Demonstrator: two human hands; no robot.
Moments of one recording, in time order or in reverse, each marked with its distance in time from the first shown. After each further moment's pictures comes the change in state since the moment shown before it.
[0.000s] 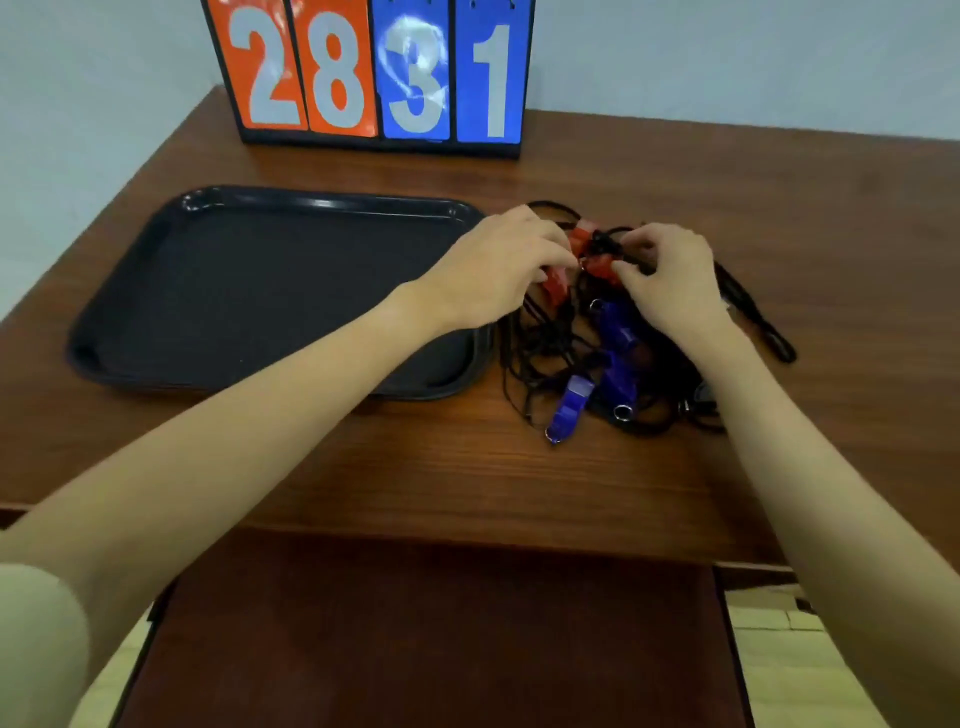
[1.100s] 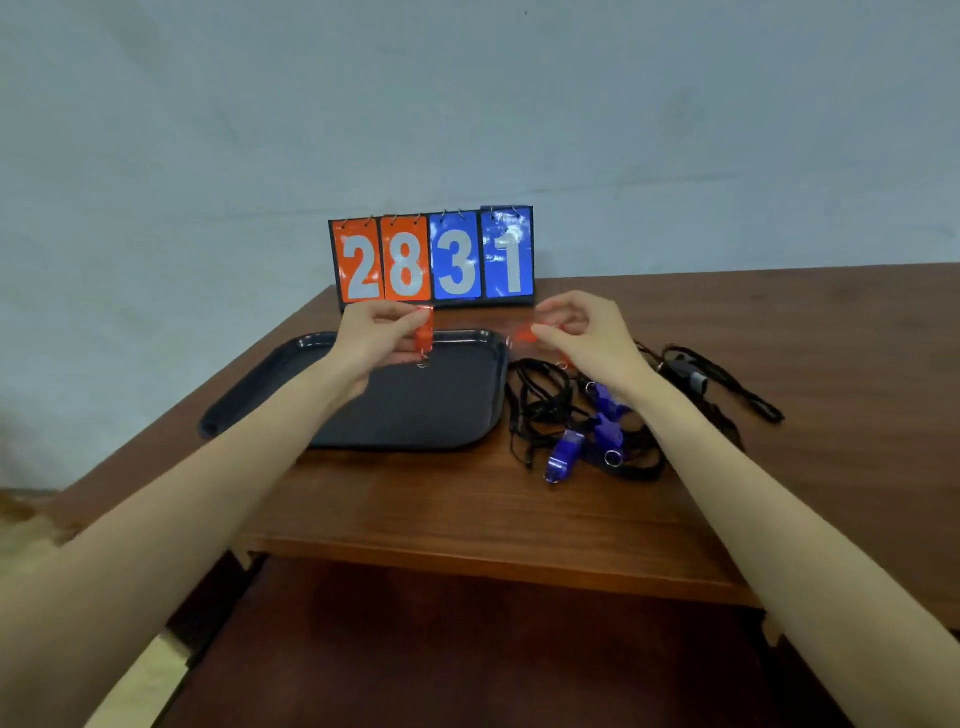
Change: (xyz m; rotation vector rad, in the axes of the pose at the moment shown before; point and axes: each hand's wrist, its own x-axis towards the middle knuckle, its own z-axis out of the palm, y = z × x) left_hand -0.084 0.002 -0.072 -0.760 0.542 -0.884; right_hand -0.033 -0.053 -0.011 0.690 0.000 -0.283
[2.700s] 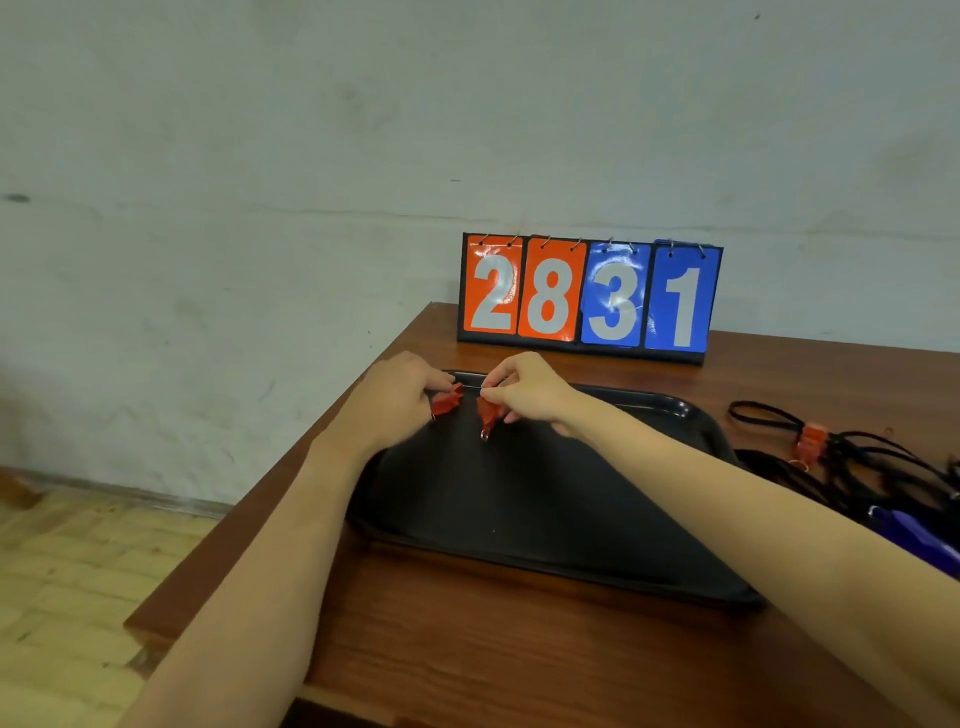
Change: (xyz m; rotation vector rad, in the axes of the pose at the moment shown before) left_hand 0.095 -0.097 -0.161 0.946 -0.152 0.225; right_hand 0.120 -0.057 0.270 -0.187 -0.447 0.249
